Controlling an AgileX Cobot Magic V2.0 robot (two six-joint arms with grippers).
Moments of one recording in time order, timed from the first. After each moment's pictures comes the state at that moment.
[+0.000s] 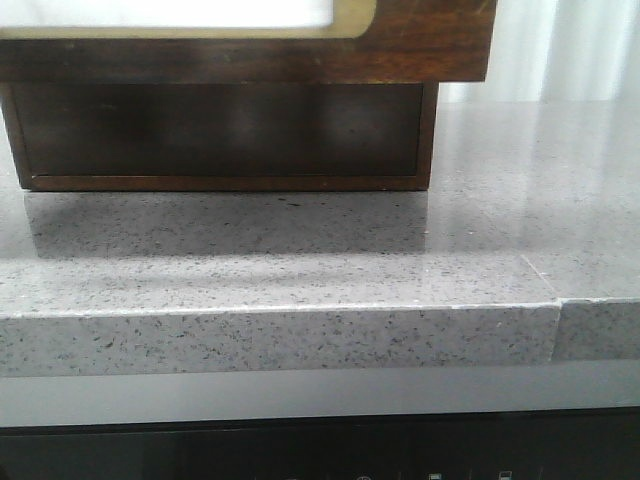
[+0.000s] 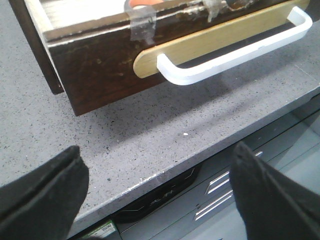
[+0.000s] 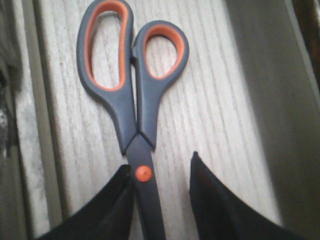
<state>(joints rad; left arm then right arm) -0.42 0.47 -0.74 -0.10 0.89 0.11 0.63 1.68 -1.74 0.24 0.99 -0.83</state>
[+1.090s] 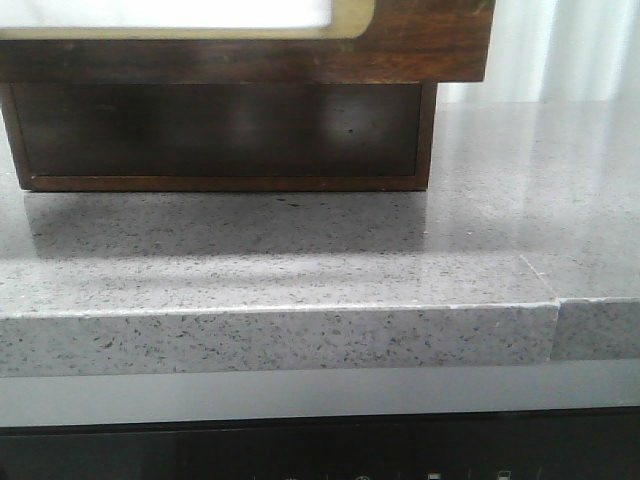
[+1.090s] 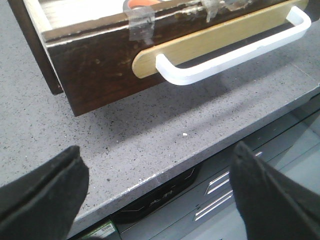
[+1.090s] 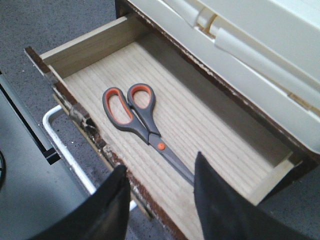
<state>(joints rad) -0.42 0.47 -0.74 -0.10 0.89 0.11 0.63 1.22 -1.59 0.19 0.98 -0.24</state>
